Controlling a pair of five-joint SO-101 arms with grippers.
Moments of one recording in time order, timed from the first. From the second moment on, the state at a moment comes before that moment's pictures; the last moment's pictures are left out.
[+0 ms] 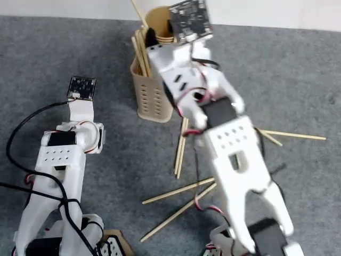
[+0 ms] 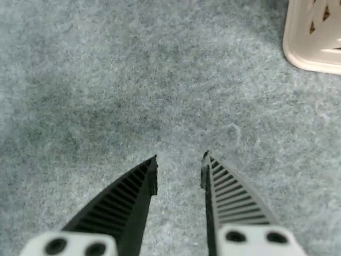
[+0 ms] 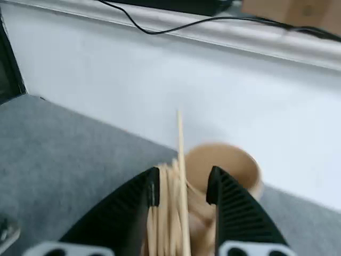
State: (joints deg) left arm -11.3 -29.6 51.8 47.1 -4.0; right arm -29.7 -18.9 -0.1 38.5 4.7
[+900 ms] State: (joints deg) left arm -11.3 -29.6 51.8 47.1 -4.0; right arm -29.9 -20.8 46.5 47.2 -10.8
